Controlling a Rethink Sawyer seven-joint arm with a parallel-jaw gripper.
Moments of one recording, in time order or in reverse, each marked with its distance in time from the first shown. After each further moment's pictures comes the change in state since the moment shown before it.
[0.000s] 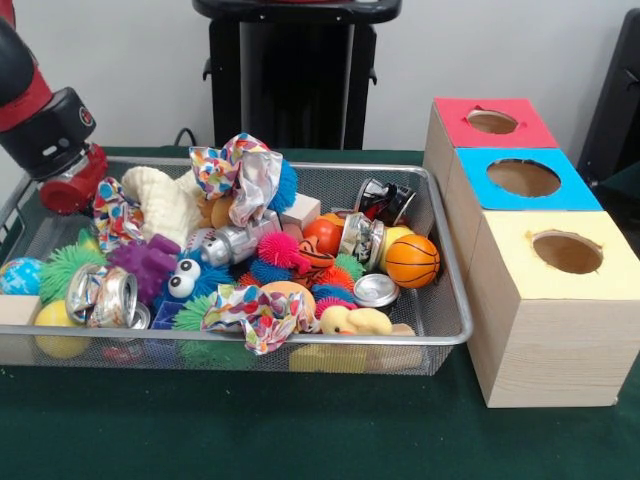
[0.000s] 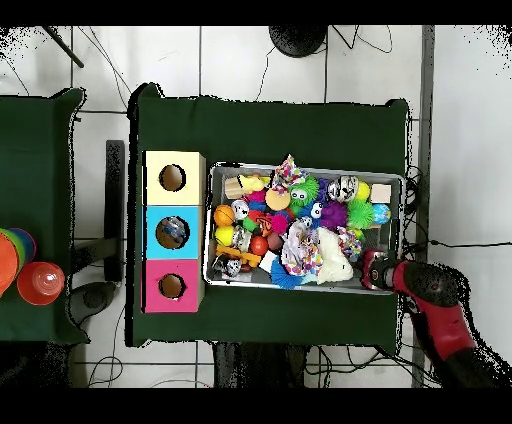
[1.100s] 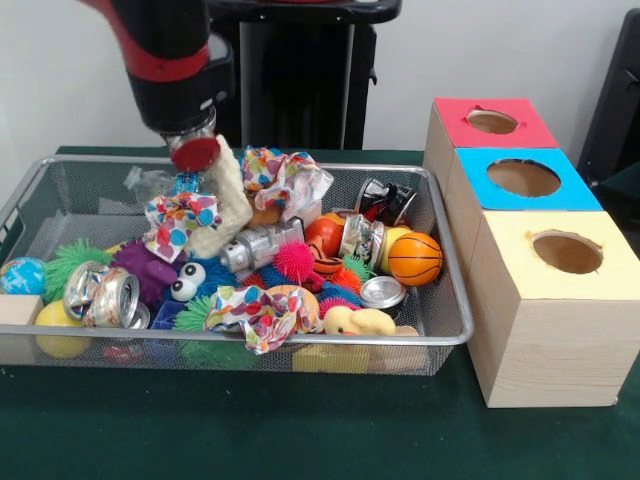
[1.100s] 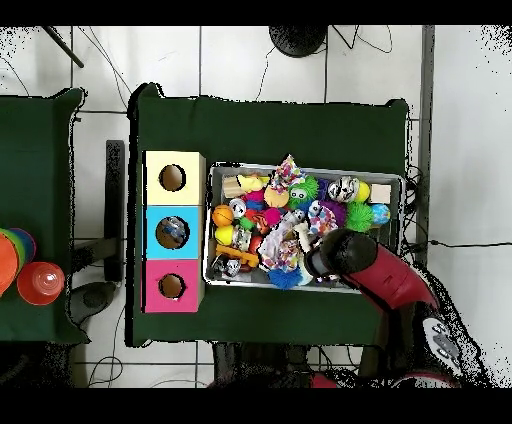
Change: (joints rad) arm 0.638 -0.189 -0.373 0.014 -0.058 0.055 0.000
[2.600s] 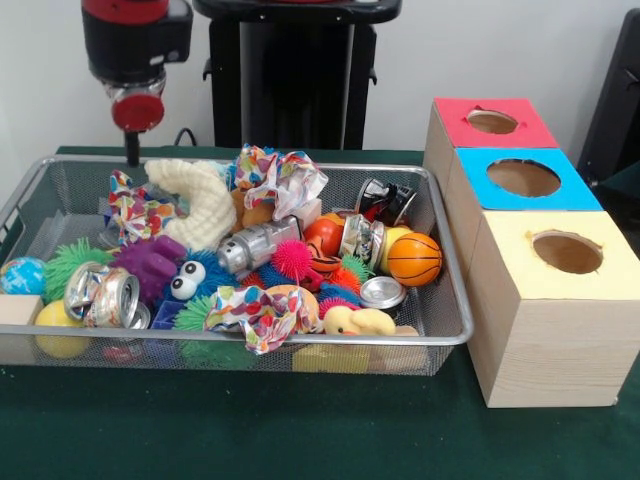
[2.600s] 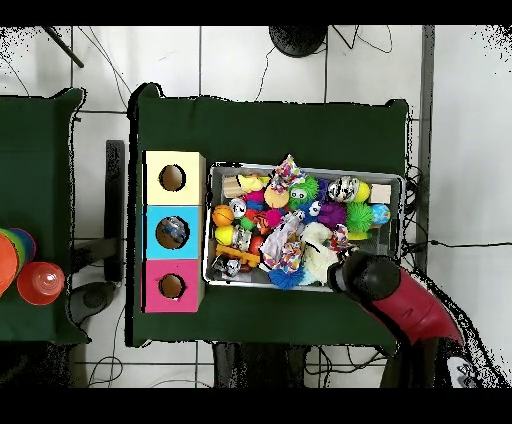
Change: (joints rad) arm -0.038 -0.055 -0.069 0.073 -0.008 -0.209 0.000
